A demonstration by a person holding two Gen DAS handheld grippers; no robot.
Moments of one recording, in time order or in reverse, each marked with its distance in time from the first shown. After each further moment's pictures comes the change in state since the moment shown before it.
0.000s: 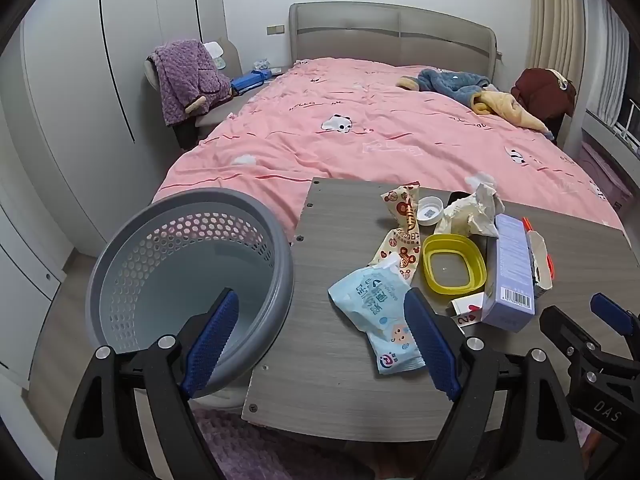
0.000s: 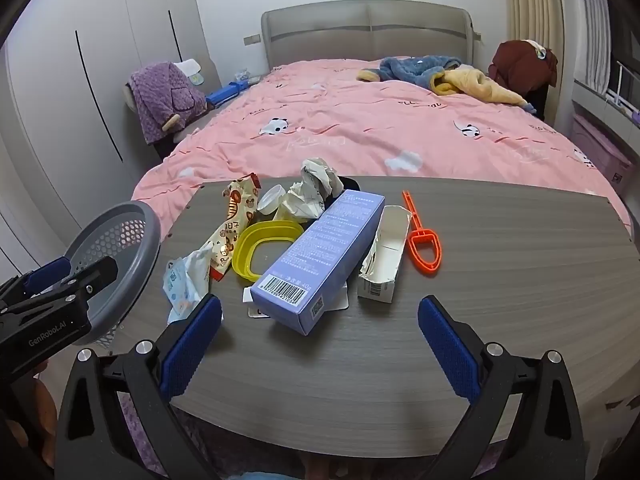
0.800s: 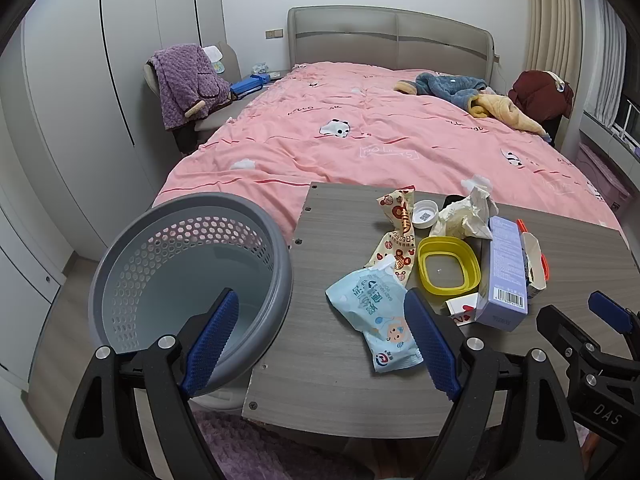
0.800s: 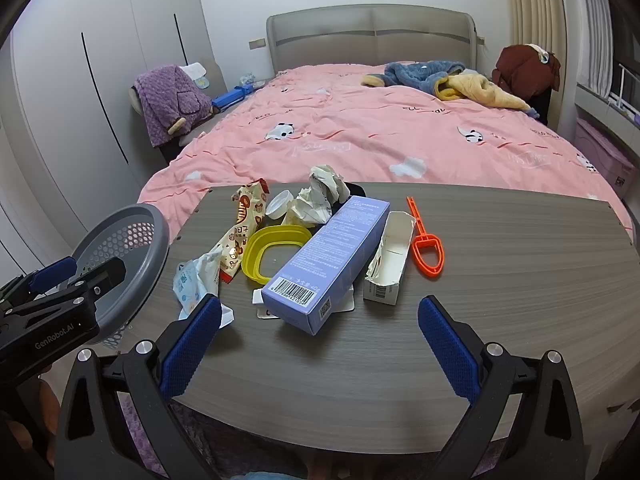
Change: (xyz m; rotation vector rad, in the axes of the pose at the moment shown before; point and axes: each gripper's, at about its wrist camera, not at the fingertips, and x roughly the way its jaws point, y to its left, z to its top) left arm -0.009 -0.001 0.002 0.004 -0.010 -0.001; right arm -0.007 0.004 0.001 -0.012 0.002 0.003
